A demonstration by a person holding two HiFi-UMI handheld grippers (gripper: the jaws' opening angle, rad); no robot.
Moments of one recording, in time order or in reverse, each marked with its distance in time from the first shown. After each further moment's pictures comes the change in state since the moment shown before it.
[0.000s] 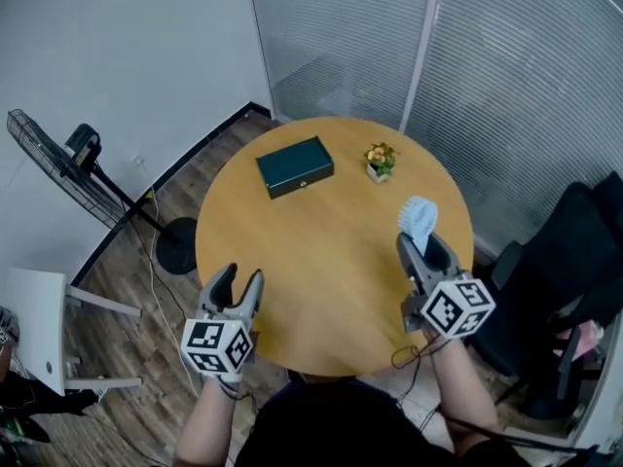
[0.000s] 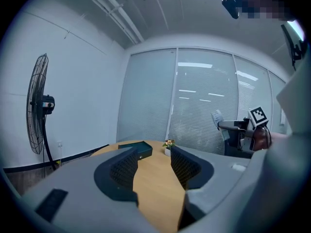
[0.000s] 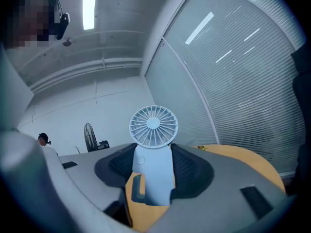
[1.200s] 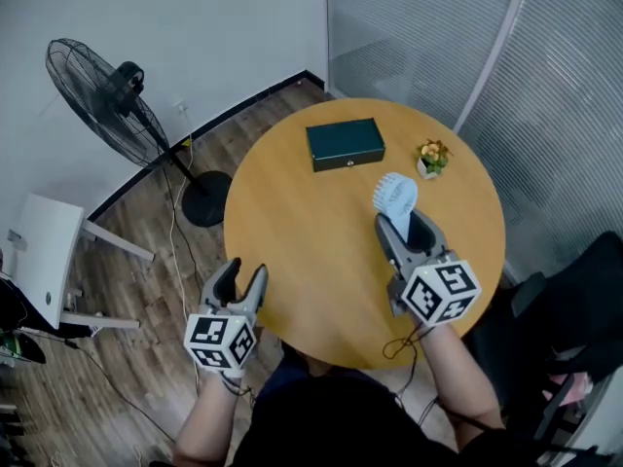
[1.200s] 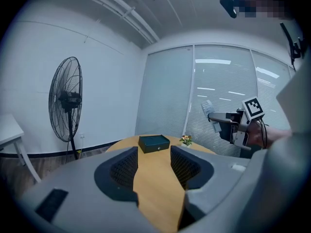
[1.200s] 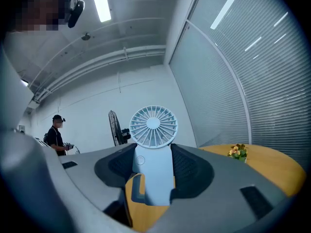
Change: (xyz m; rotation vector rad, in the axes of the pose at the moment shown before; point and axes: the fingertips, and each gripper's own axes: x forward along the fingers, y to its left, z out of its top) left arm -0.058 0.047 -0.040 -0.081 0.020 0.210; right arm 0.092 0.107 -0.040 -0.122 0.111 0.274
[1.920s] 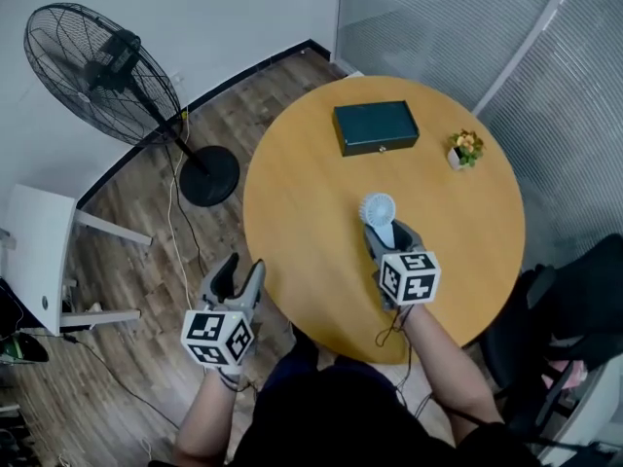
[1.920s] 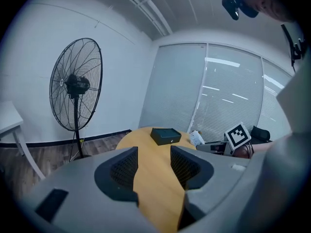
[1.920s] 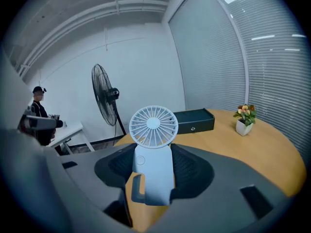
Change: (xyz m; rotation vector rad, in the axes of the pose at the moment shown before) left arm 0.018 0.143 -0.031 -0.087 0.088 -0.016; right arm 0.128 0.022 -0.191 -0.045 0.418 -0.176
